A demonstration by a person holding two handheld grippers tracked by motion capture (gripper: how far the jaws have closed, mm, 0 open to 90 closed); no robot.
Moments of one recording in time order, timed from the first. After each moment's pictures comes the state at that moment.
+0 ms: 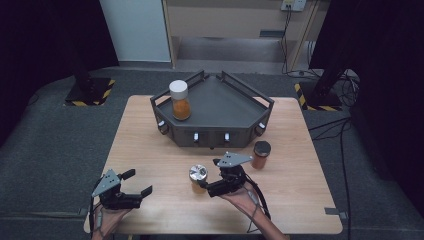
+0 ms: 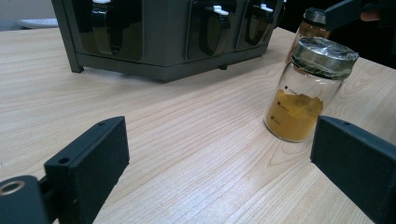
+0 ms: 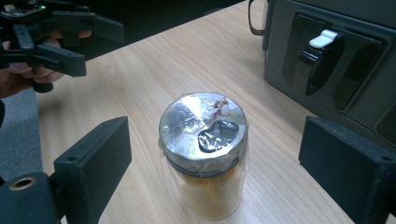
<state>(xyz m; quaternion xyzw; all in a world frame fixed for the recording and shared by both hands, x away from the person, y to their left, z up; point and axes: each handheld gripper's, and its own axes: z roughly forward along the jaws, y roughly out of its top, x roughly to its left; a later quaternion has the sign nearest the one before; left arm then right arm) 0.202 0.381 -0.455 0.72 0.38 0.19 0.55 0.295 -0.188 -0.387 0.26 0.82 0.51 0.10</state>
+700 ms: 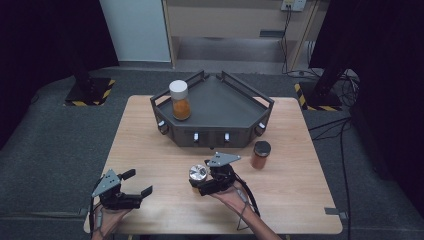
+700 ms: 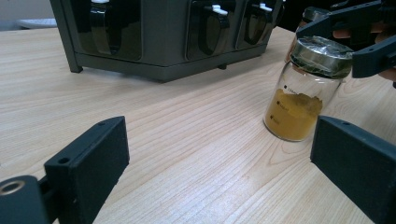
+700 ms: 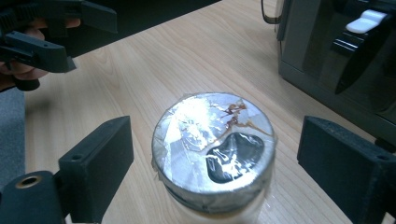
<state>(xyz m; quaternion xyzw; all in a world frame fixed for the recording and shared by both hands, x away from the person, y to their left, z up) 0.202 0.380 -0.455 0.72 0.38 0.19 0.55 0.309 -0.161 -0.405 0.26 0.82 0.50 0.09</state>
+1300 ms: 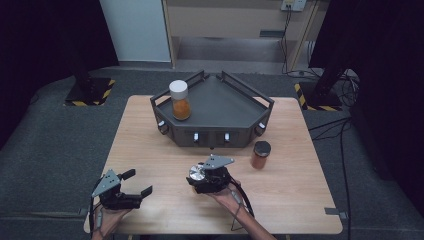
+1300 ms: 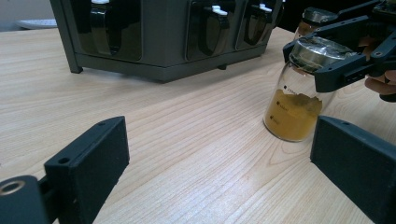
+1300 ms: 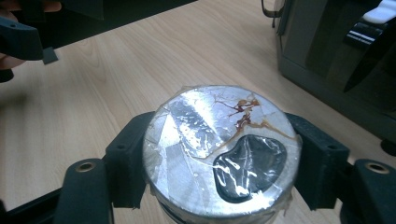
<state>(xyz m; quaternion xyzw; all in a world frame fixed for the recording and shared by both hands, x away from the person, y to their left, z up) 0.202 0.381 -0.455 0.72 0.38 0.19 0.55 0.302 -0.146 -0.416 0.25 0.83 0.49 0.12</state>
